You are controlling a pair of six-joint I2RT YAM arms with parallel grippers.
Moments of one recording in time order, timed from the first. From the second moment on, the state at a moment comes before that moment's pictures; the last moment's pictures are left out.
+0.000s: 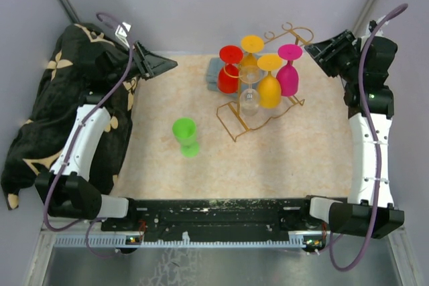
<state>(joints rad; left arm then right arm) -0.09 1.37 1.30 0.22 0.95 -0.94 -0.14 1.22 1.52 -0.50 -0.38 0.79</state>
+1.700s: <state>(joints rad) -0.46 1.48 1.30 -0.91 0.02 -0.21 -0.14 1.17 1.48 -0.48 -0.41 0.82</state>
